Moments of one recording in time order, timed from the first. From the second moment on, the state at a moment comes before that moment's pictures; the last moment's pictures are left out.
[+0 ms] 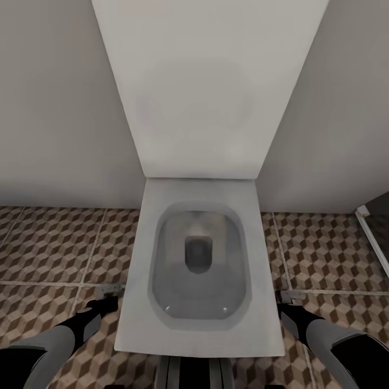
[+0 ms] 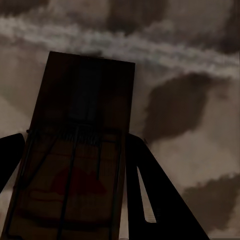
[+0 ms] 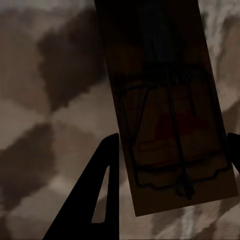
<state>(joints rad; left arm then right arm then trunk) -0.82 0.15 -0.11 -0.02 0.25 -0.11 -0.01 -0.86 -0.11 0.37 0.03 -0.38 0.08 -0.16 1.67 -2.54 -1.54</state>
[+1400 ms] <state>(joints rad) -0.82 0.15 -0.10 -0.02 0.25 -0.12 -0.02 -0.86 -0.11 0.36 0.03 -0.37 0.09 -0.14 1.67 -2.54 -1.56</state>
